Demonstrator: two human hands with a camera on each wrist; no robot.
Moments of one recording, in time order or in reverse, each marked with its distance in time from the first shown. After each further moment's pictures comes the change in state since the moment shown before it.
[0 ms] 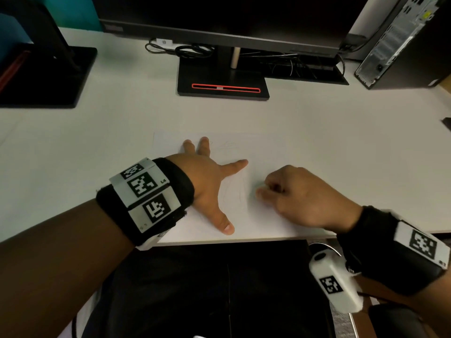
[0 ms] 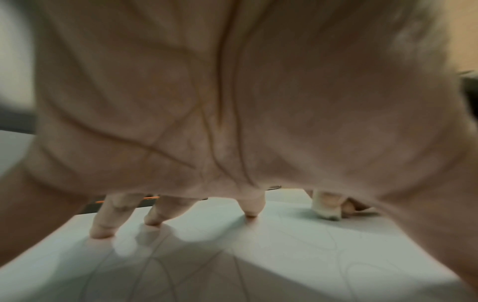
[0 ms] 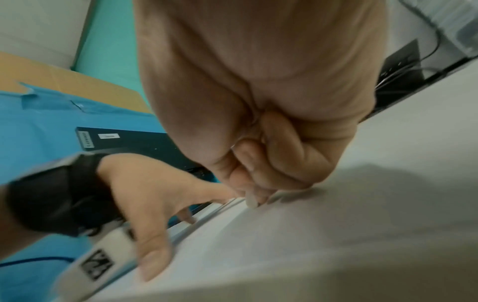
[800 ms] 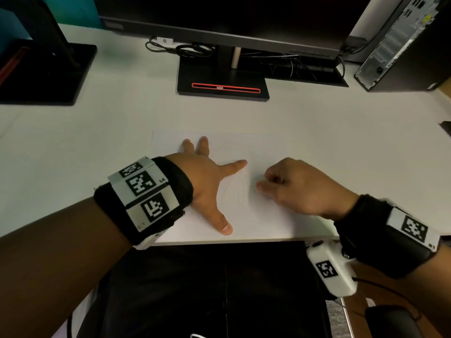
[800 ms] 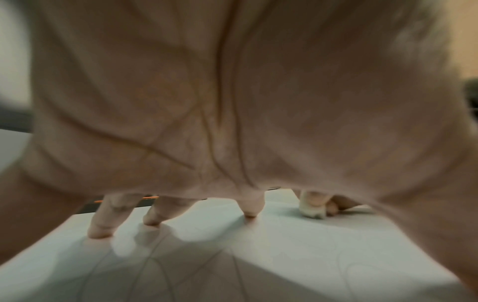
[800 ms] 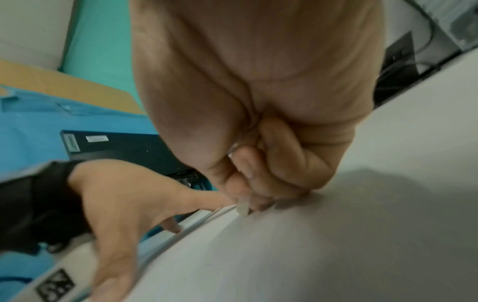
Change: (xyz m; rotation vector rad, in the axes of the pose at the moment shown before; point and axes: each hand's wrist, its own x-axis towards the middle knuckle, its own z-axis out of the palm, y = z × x) left_hand 0.002 0.000 0.001 0.002 0.016 0.004; right_hand 0.013 0.003 -0.009 0.026 -0.032 0.018
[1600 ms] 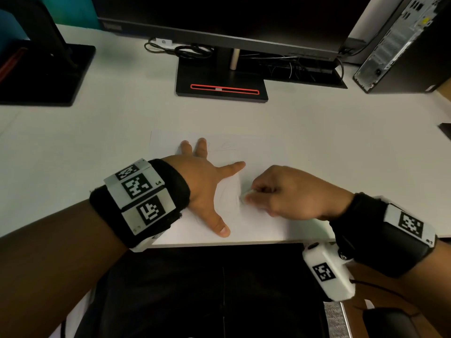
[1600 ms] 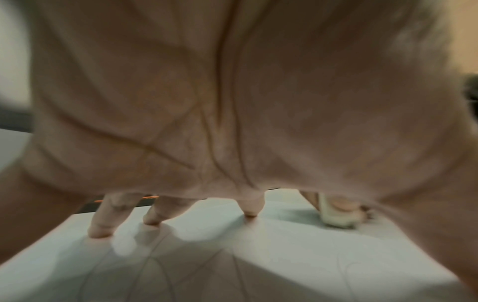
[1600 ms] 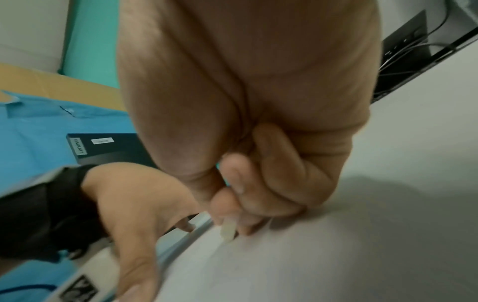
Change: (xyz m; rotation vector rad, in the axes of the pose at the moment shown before) left_hand 0.000 0.000 -0.001 -0.005 -0.022 -0.002; right_hand 0.003 -0.007 -0.001 -0.028 -0.146 -0.075
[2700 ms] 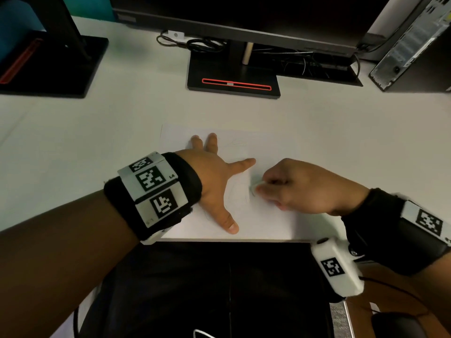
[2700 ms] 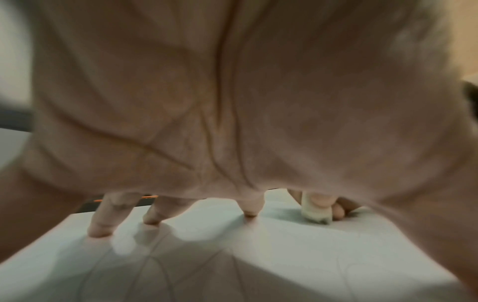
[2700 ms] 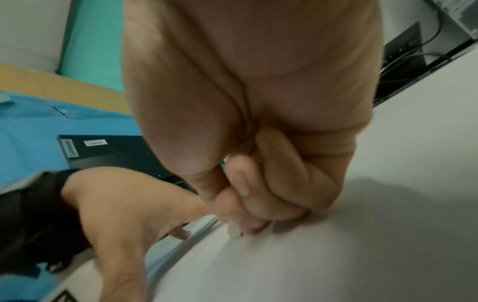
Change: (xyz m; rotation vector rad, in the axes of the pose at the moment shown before) left_hand 0.001 -0.002 0.001 -0.013 0.012 0.014; right_hand 0.007 0.004 -0.004 0.020 0.000 0.034
